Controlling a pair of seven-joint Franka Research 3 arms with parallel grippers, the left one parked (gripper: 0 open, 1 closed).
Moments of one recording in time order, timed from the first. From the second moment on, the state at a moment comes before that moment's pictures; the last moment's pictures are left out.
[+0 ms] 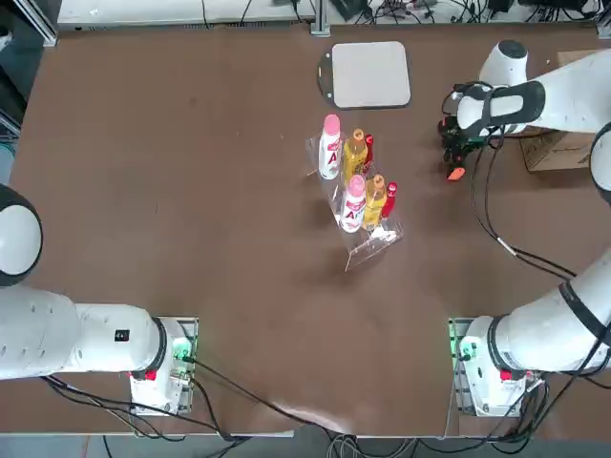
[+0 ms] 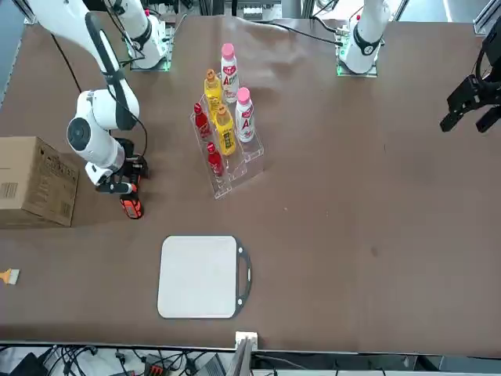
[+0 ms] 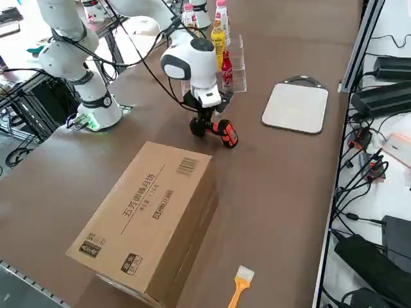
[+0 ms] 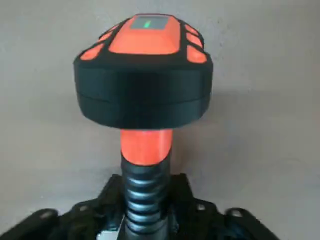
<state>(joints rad) 0.05 0.30 0.02 -2.29 0.00 2.50 0.09</state>
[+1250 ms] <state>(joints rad) -0.04 0.02 0.01 -1.94 0.00 1.85 0.06</state>
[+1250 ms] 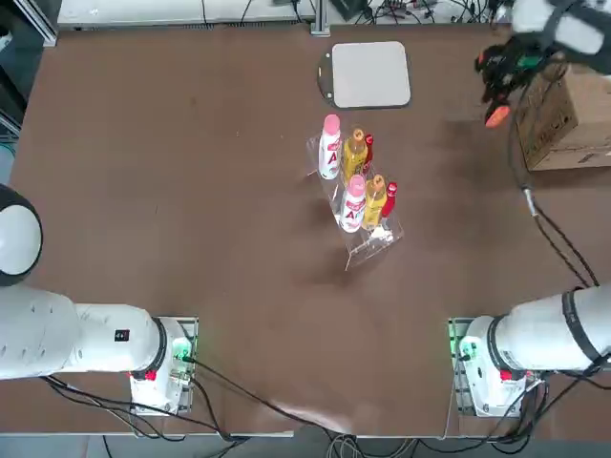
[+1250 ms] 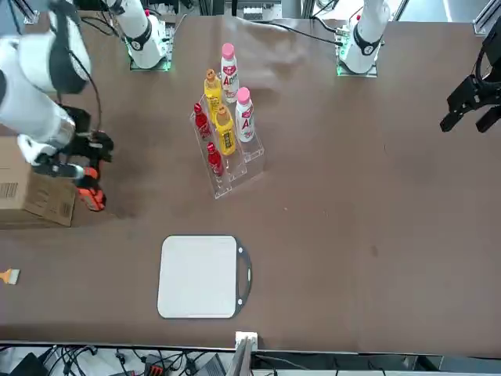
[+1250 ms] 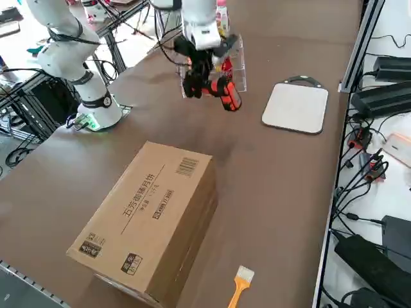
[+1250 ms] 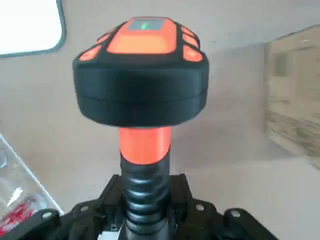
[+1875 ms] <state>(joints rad) -0.37 0.04 -0.01 -1.80 0.00 1.75 -0.36</state>
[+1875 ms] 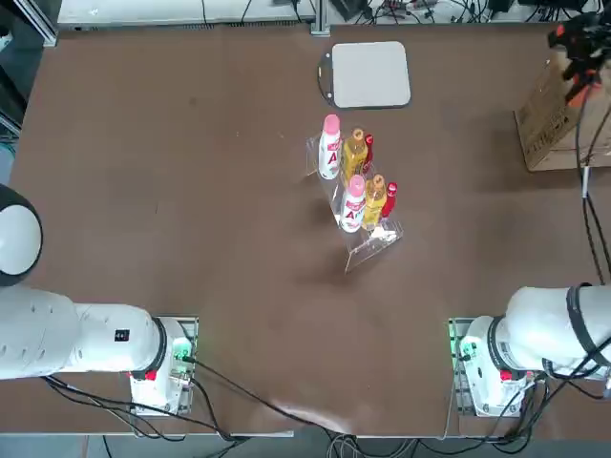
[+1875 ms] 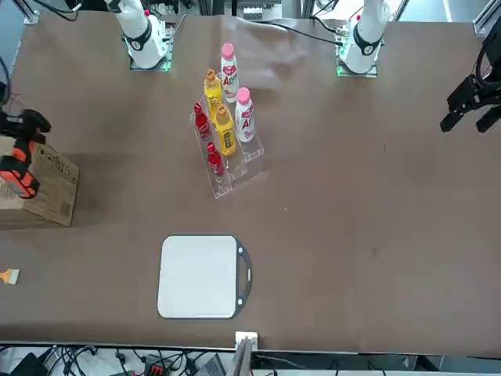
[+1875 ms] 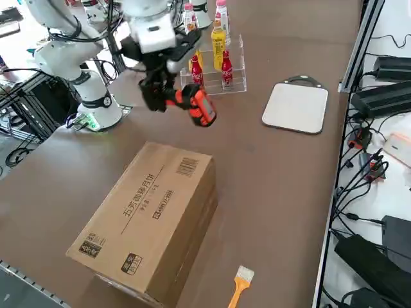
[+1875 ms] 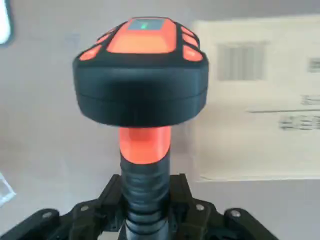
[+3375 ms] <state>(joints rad) -0.51 0.15 0.00 -1.75 0.00 1.83 -0.60</state>
